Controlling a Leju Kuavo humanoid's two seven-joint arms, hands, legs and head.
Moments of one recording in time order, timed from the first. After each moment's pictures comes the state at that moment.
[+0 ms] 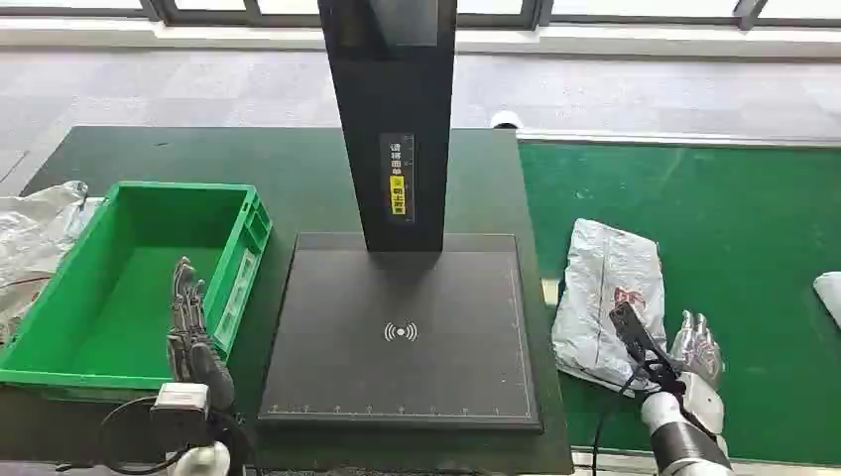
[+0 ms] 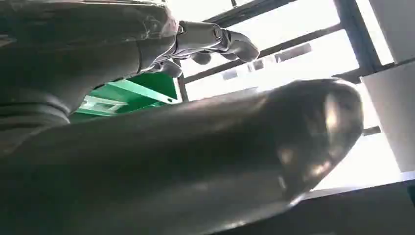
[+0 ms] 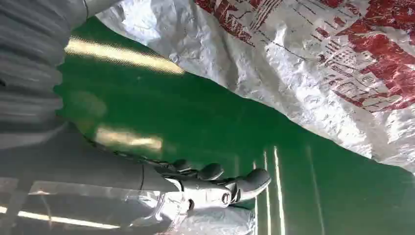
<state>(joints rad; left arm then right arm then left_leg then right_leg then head) 0.10 -0.35 -0.08 -1.58 -0.23 0.43 -0.67 -0.41 -0.05 -0.45 -0.43 1.23 -0.37 -0.02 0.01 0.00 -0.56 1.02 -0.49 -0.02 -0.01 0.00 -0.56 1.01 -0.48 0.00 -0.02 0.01</state>
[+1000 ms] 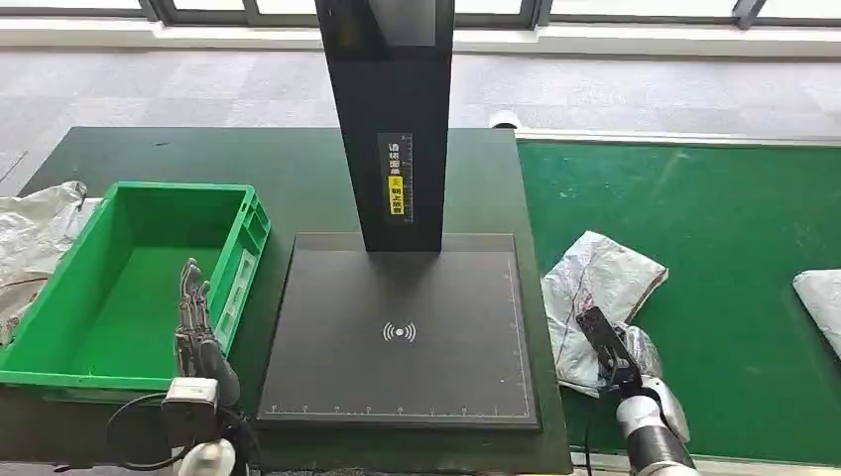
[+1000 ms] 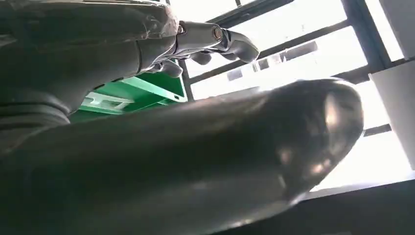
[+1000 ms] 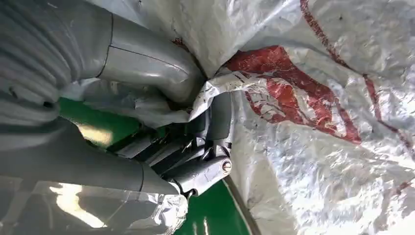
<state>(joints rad) 0.09 -0.35 -0.08 -1.54 -0.24 0.45 -0.67 -0.40 0.05 -0.50 -0.43 1.02 -0.19 -0.37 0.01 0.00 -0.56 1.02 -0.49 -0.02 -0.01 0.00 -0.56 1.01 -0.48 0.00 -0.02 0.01</state>
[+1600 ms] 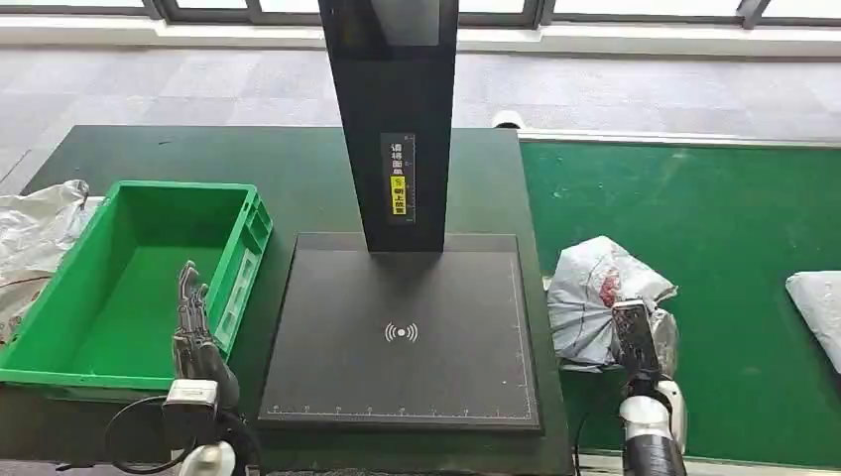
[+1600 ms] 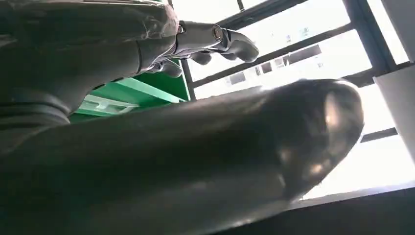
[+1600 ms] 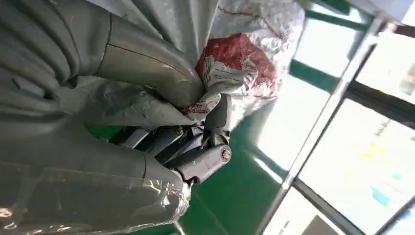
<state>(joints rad) 0.09 -0.35 -0.08 -1.54 -0.24 0.46 -0.67 -0.24 0.16 -0.50 -0.84 0.63 -0.29 -0.63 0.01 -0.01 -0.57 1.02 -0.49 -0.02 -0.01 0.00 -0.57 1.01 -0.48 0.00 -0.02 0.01</state>
